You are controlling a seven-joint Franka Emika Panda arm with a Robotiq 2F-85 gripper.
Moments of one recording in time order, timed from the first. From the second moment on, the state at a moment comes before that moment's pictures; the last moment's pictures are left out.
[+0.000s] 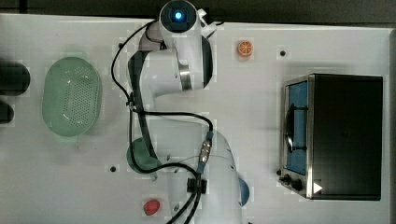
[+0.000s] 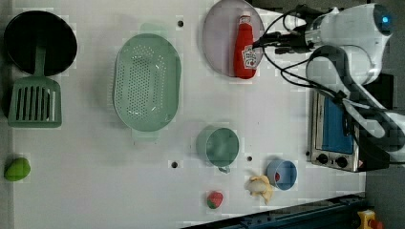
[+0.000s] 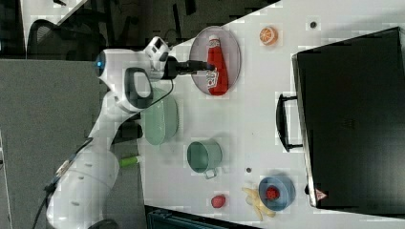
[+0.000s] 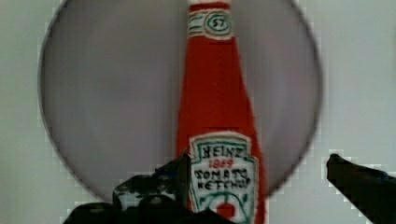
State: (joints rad) arm -0.05 0.71 0.16 -1.56 -0.16 0.70 -0.53
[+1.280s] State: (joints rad) arm -0.03 0.90 0.17 -1.48 -0.18 0.81 -0.55
